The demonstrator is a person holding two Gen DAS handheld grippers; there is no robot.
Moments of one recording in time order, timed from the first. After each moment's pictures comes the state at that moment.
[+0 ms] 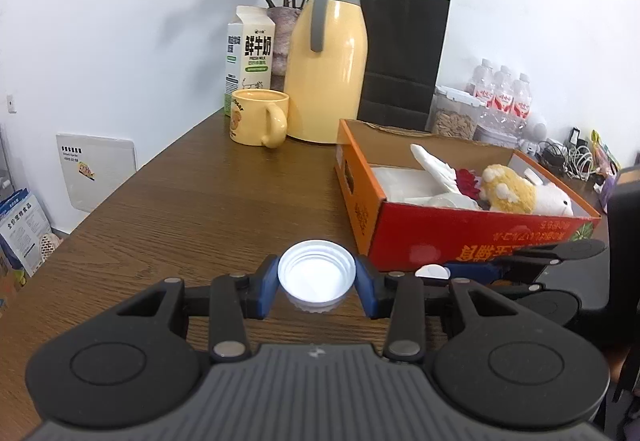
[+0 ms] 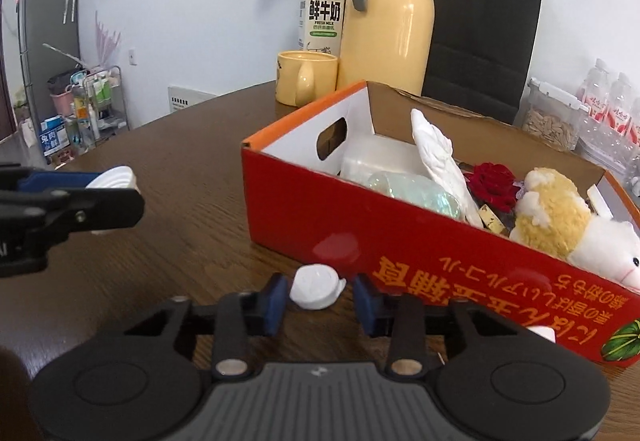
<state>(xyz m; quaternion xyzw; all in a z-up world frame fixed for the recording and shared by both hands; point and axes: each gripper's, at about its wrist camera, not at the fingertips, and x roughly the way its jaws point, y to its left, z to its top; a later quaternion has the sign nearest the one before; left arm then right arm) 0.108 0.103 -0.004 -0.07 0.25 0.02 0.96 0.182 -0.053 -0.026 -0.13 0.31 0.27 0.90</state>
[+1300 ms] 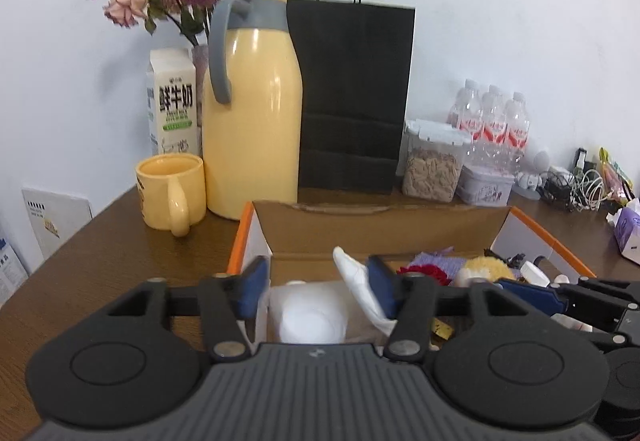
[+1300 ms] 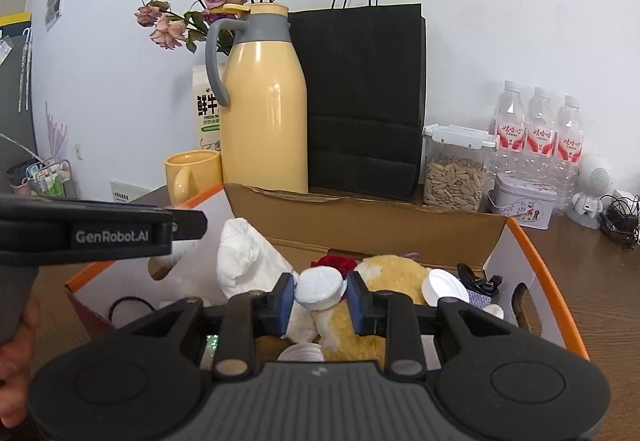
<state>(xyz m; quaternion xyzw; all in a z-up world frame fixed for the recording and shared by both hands) 0.246 0.013 0.020 -0.03 0.21 0.02 0.98 0.262 -0.150 0.007 -0.05 0.21 0.22 0.95</state>
